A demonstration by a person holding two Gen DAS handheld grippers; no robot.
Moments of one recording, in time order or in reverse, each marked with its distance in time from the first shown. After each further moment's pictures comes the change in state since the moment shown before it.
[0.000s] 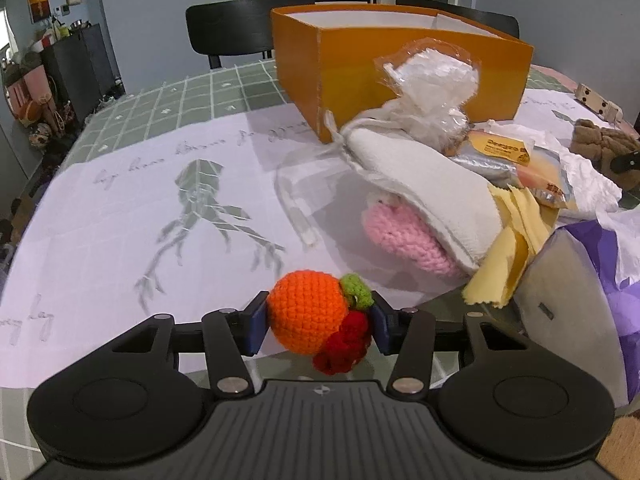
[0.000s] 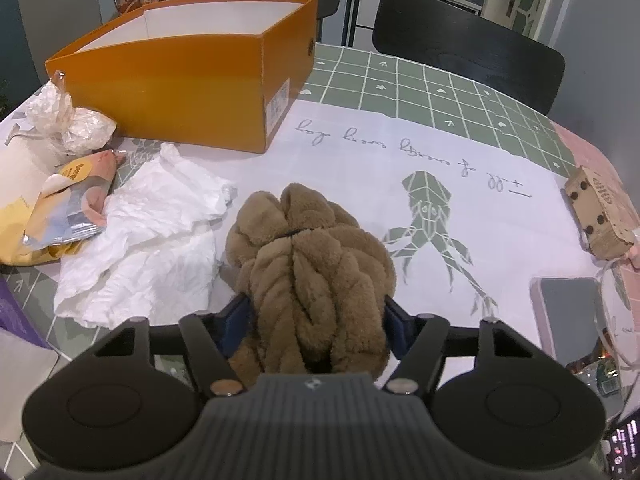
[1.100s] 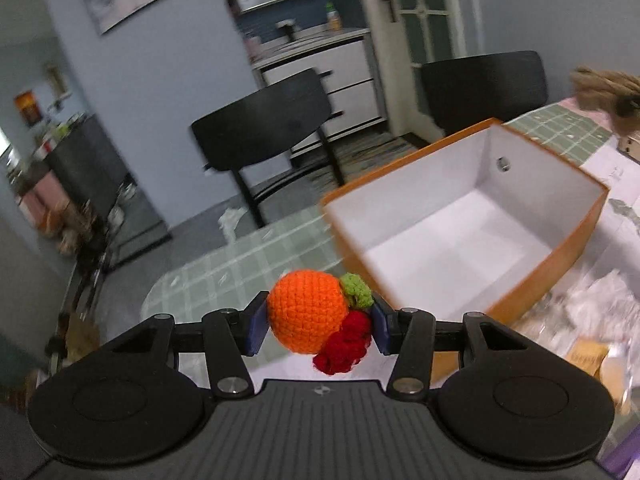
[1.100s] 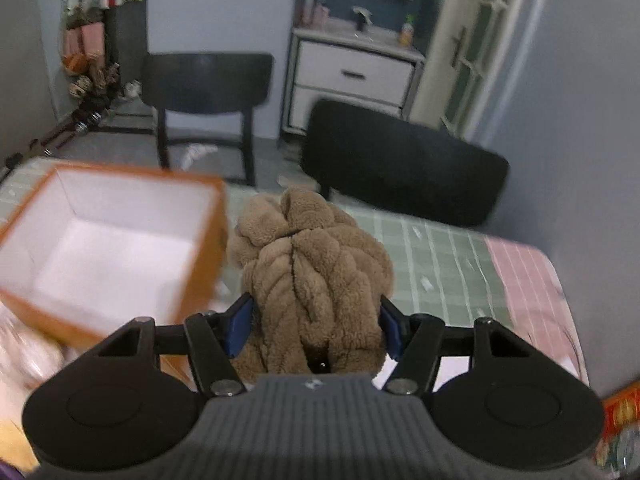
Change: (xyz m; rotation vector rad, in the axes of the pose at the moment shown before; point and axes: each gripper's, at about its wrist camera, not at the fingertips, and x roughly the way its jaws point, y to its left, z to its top) left arm 0.009 0.023 0.234 0.227 -0.087 0.093; right arm -0.035 -0.040 0.213 0.063 -0.131 -0.141
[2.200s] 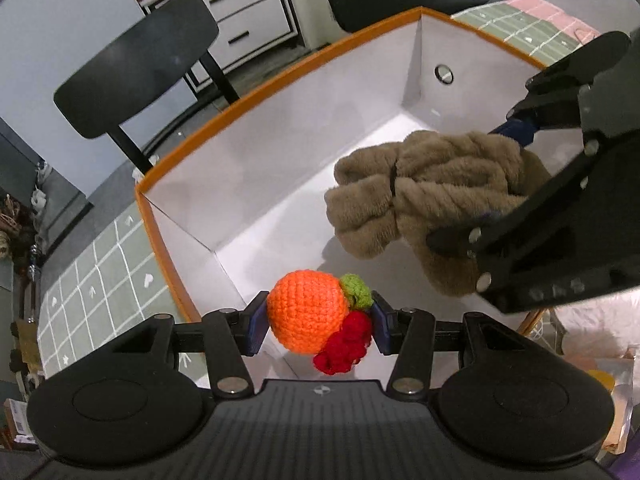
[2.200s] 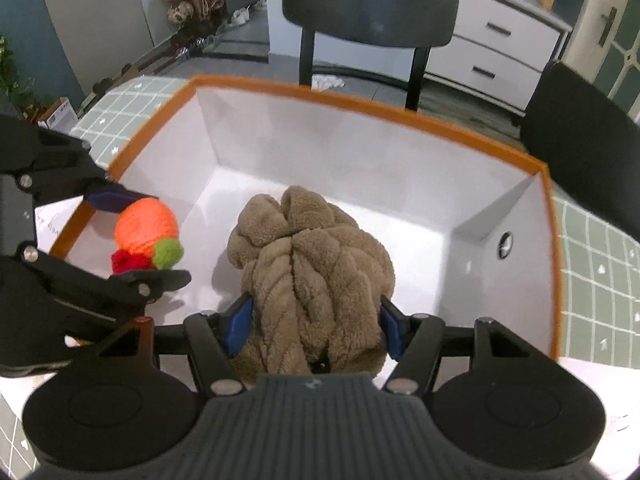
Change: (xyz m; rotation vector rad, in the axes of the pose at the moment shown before) left arm 0.130 -0.067 0.024 0.159 0.289 -0.186; right arm 0.120 0.198 0.017 -0.139 0.227 0.284
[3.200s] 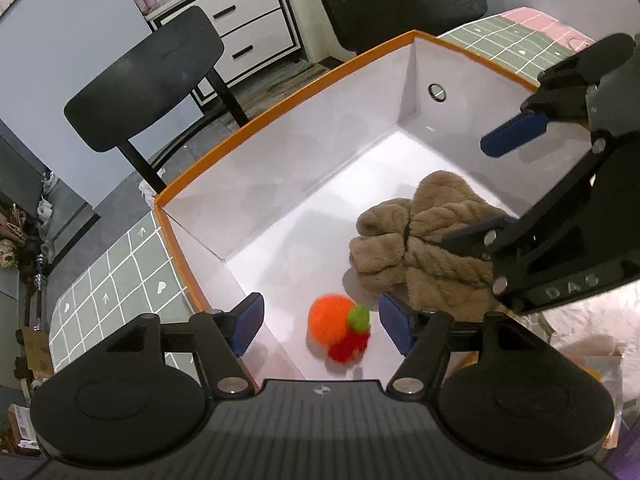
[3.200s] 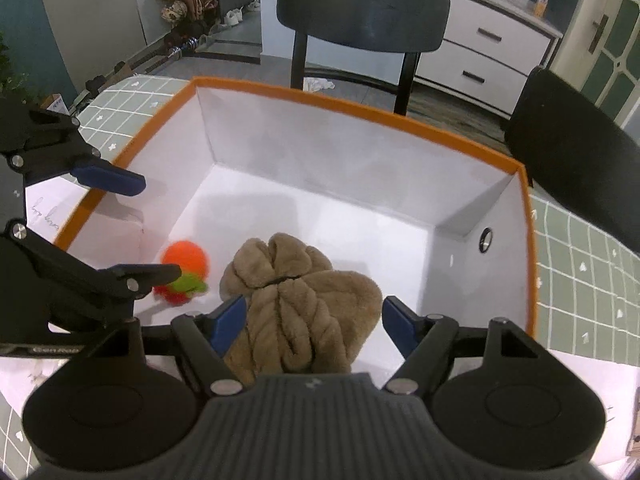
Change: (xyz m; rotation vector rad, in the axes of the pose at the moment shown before) left arm -0.030 -0.006 -0.002 0.000 -0.041 0.018; right arm -0.024 0.006 -0.003 -0.011 -0.021 -0.049
